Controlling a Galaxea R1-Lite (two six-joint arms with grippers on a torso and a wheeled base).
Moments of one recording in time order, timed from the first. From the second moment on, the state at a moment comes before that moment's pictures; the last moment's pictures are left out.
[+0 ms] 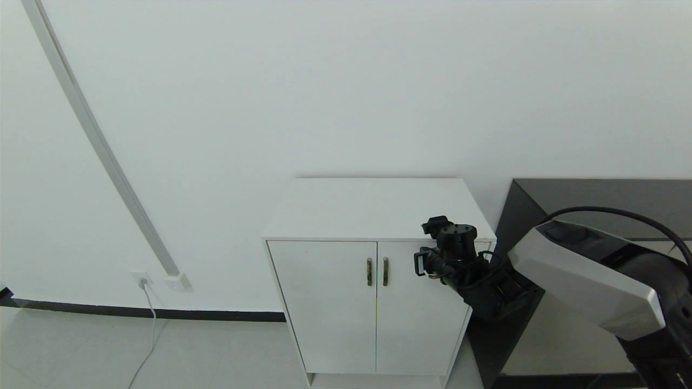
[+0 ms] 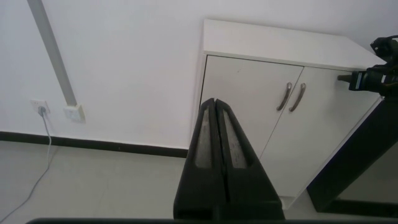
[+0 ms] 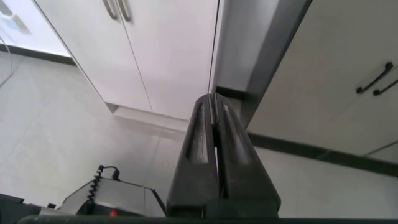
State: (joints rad) left arm 0.00 0.00 0.00 0.00 0.05 -0.10; right arm 0.48 2.48 -1.31 -0.86 -0.21 0.07
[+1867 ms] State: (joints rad) left arm 0.00 0.00 0.00 0.00 0.05 -0.10; right arm 0.17 1.62 -0.18 -1.07 -0.22 0.08
